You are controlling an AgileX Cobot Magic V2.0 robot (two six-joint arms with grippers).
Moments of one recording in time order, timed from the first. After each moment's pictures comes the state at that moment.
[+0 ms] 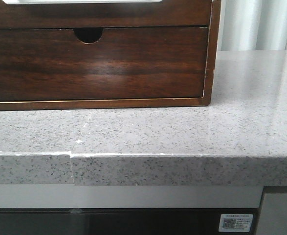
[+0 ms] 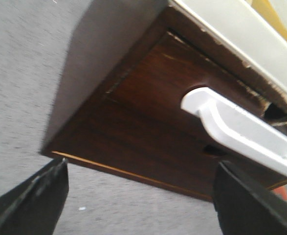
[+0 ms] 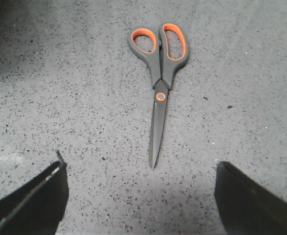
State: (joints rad) left arm -0.08 0.68 -0.58 -0.84 0.44 0.14; right arm -0.08 0.73 -0.66 -0.09 0.67 0.01
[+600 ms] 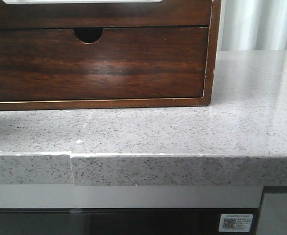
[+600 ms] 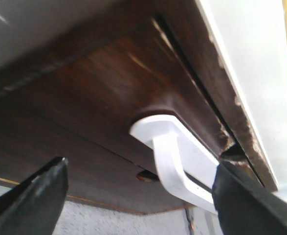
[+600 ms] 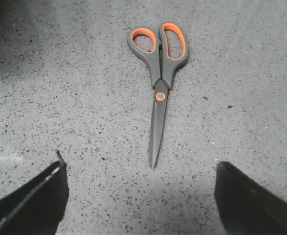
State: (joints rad) left arm -0.13 1.05 -0.62 -1.77 0.54 0.82; right arm -0.08 0.73 -0.66 -0.09 0.67 0.01
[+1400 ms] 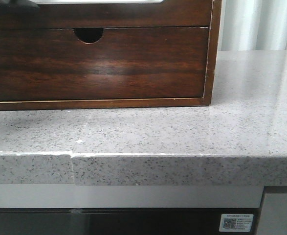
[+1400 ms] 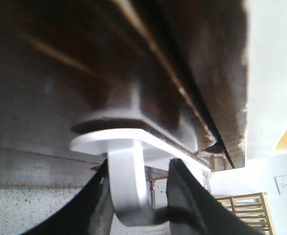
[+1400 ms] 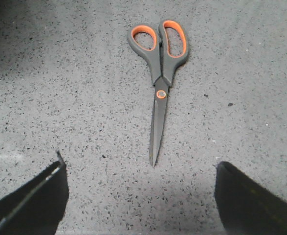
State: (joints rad) left arm -0.13 1.26 -0.74 -1.80 0.78 0.81; right arm -0.08 0.73 -0.66 -0.09 0.68 0.01
